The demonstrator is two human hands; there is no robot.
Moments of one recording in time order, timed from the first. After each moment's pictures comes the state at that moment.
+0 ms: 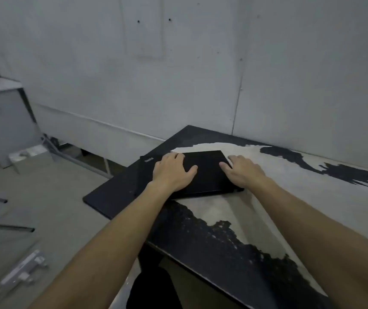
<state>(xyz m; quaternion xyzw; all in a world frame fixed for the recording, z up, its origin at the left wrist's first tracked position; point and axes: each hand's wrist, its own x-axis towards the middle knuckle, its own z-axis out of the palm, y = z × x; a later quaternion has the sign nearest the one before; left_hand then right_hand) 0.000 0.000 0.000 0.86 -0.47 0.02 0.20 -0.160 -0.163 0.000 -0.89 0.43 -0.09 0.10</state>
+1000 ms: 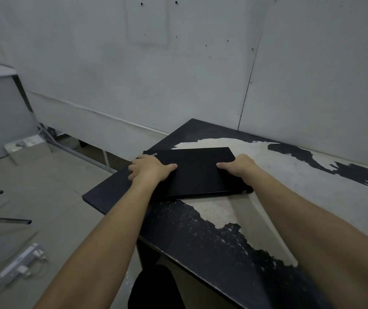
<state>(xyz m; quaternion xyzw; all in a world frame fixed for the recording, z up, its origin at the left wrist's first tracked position) 0.062 0.009 -0.005 0.95 -0.15 -0.14 0.23 -0.119 -0.171 -0.005 -0.77 0.54 -0.10 0.33</state>
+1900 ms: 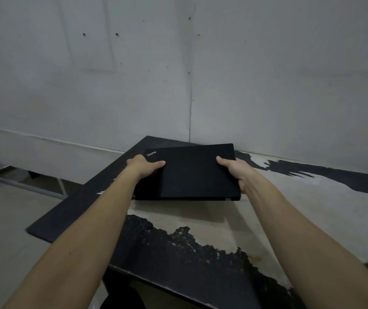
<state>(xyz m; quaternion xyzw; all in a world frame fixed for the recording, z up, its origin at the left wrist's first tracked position) 0.017 -0.064 0.031 0.86 -0.34 -0.21 0.32 -0.255 -0.178 0.040 -0.49 0.45 -0.31 0.68</state>
